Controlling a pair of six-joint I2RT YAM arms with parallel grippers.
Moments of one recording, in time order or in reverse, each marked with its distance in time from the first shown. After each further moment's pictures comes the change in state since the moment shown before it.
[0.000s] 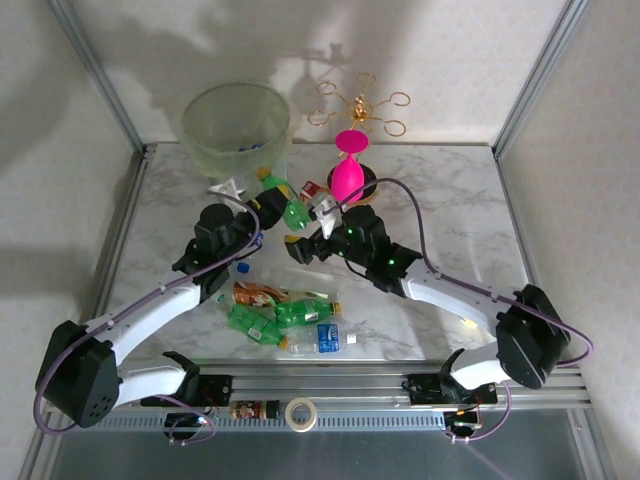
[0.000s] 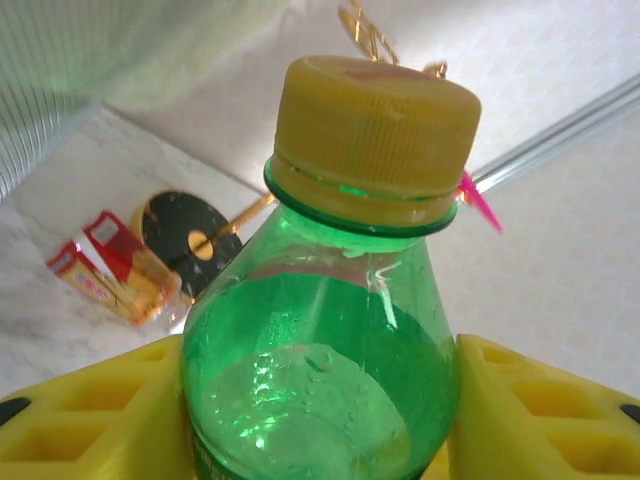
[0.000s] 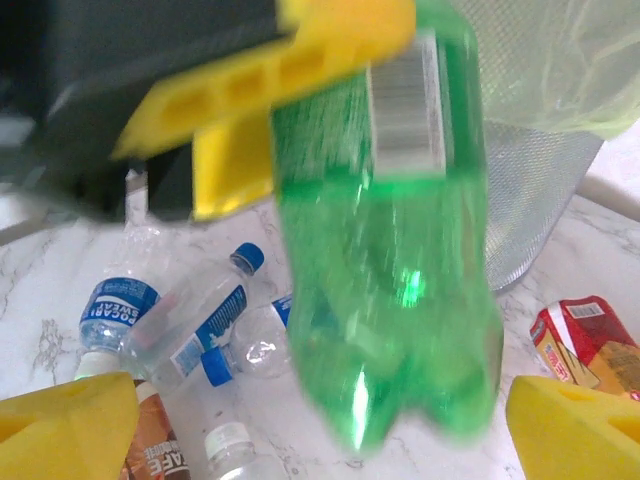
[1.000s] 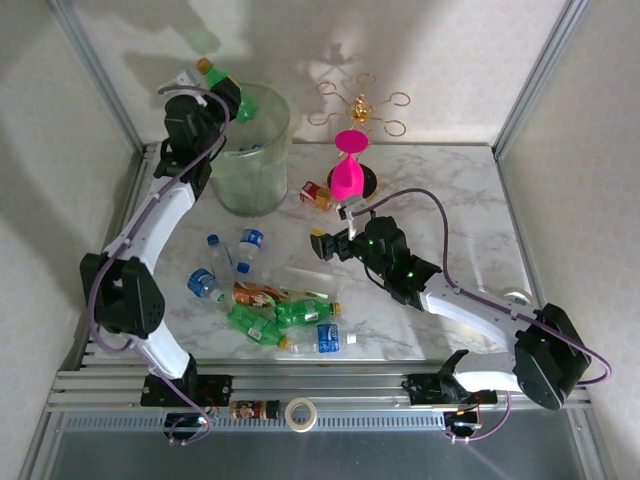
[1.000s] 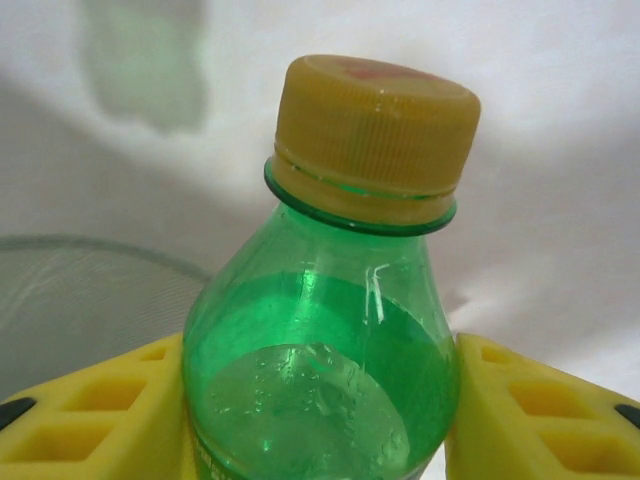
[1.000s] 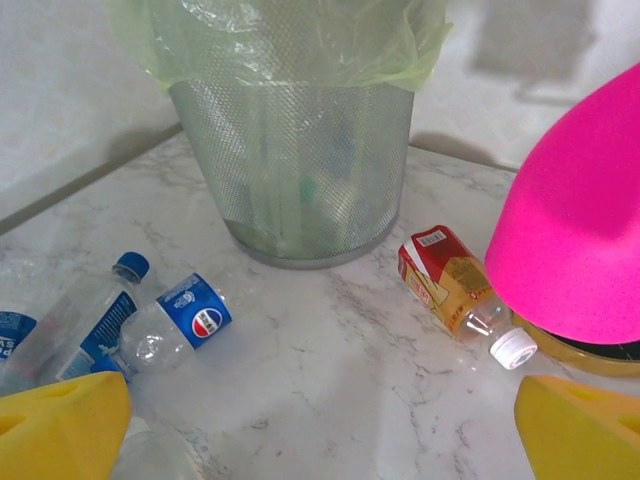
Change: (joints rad) left arm 0.326 0.519 0.819 -0.217 -0.072 0.219; right arm -0.053 -0.126 -0.152 0.026 0.206 0.108
